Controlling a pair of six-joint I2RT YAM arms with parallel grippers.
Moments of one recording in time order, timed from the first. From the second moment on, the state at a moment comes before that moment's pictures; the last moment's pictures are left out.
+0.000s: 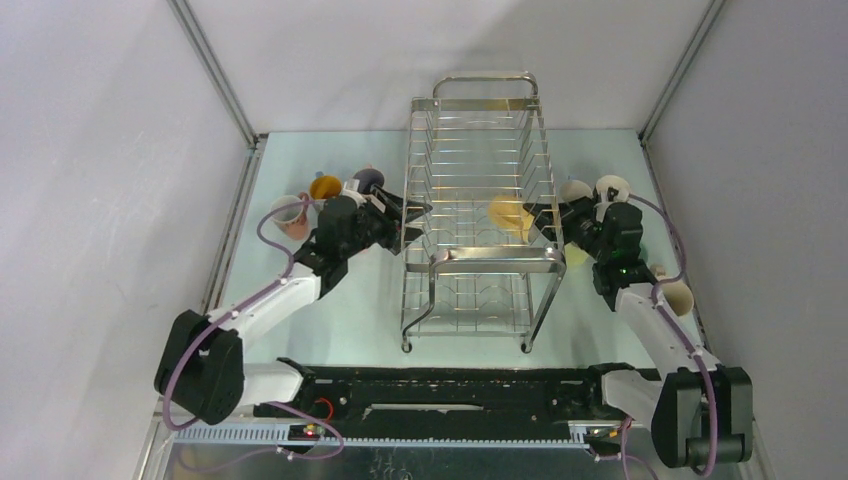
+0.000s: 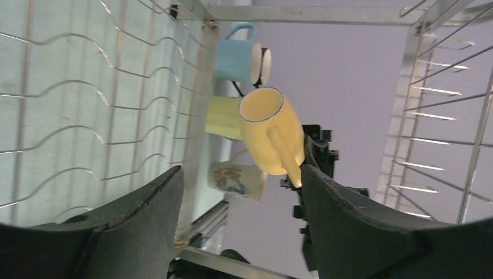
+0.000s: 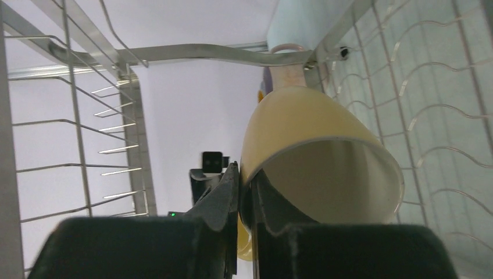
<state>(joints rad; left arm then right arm) -0.48 1.28 0.73 0.27 0.29 -1.43 0.07 1.08 0.60 0.30 -0.49 1.48</state>
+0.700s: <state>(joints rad) -0.39 1.05 0.84 -0.18 0.25 -0.94 -0.06 0.95 0.97 -0.53 -0.44 0.92</state>
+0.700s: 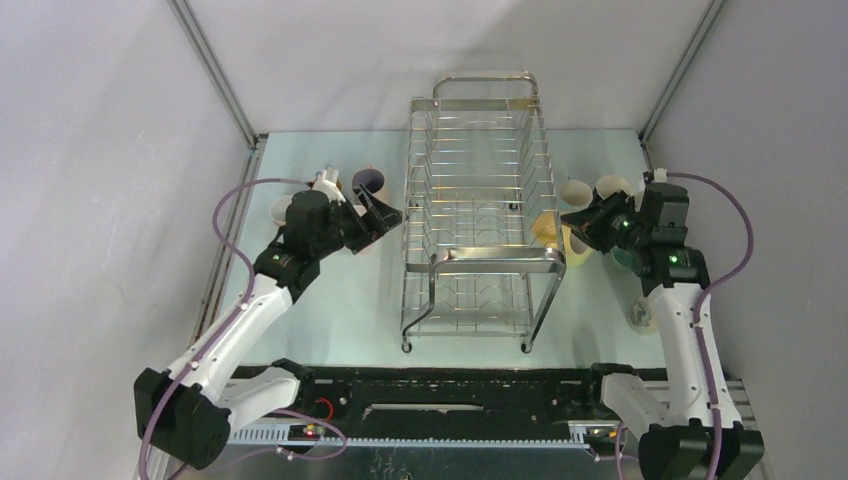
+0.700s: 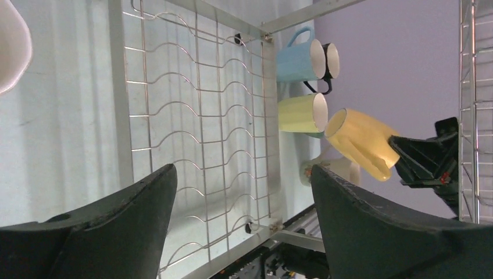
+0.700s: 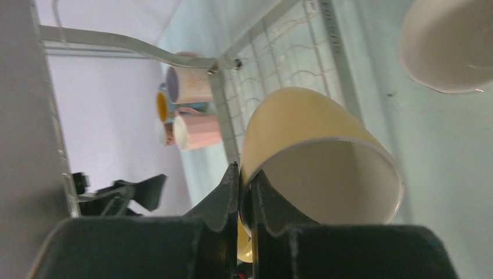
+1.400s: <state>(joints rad) -0.39 0.95 0.90 -0.44 0.25 -0.59 0.10 0.96 1.06 -1.07 -0.03 0.62</state>
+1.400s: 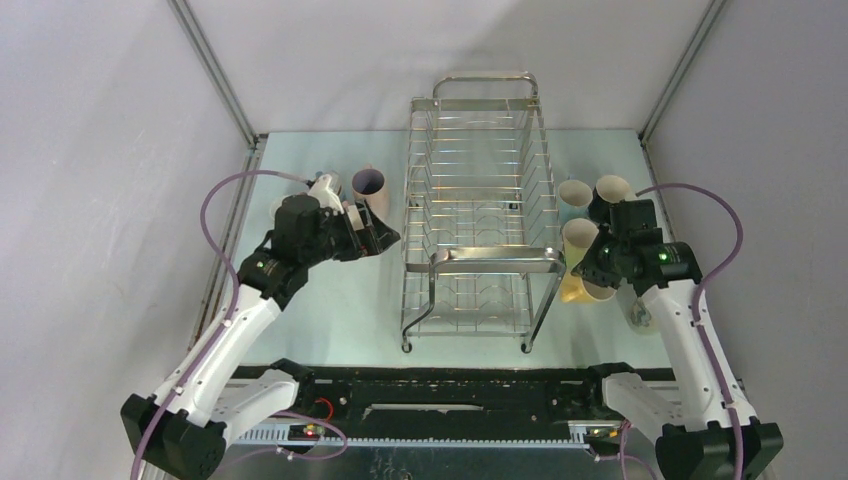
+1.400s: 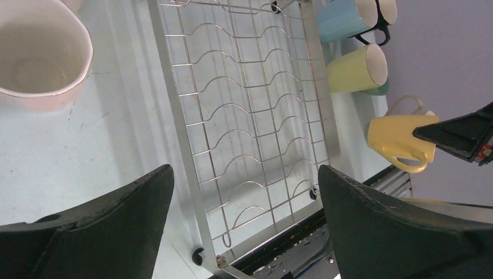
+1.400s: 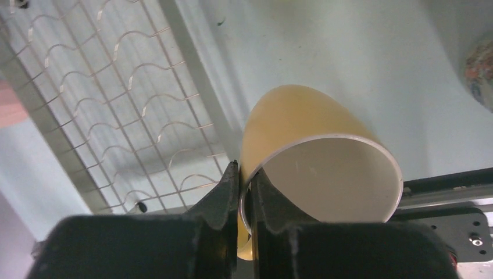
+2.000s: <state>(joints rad) -0.39 0.95 0.91 -0.47 0.28 -0.53 0.08 1.12 0.92 -0.94 0.07 0.61</state>
